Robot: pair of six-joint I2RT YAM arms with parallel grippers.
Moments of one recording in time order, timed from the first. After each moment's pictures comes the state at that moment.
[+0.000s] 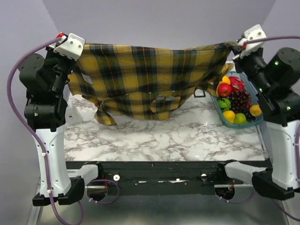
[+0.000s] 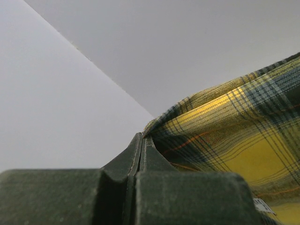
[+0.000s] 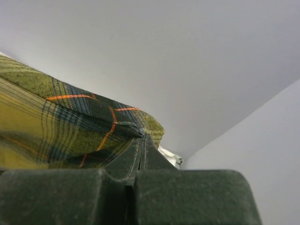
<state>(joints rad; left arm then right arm) 0.04 1.11 1.81 -0.58 0.09 0.62 0.26 1.19 1.86 -0.61 -0.02 -0.53</state>
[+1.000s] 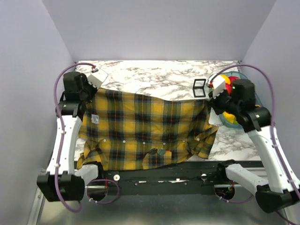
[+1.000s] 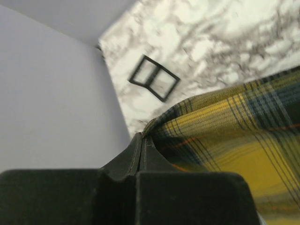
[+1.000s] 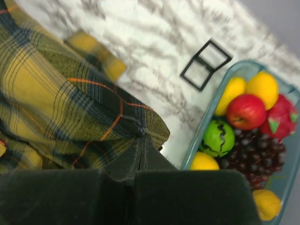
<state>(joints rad) 0.04 1.06 1.21 -0.57 0.10 0.69 0.25 0.96 1.27 -0.85 -0.23 -0.43</state>
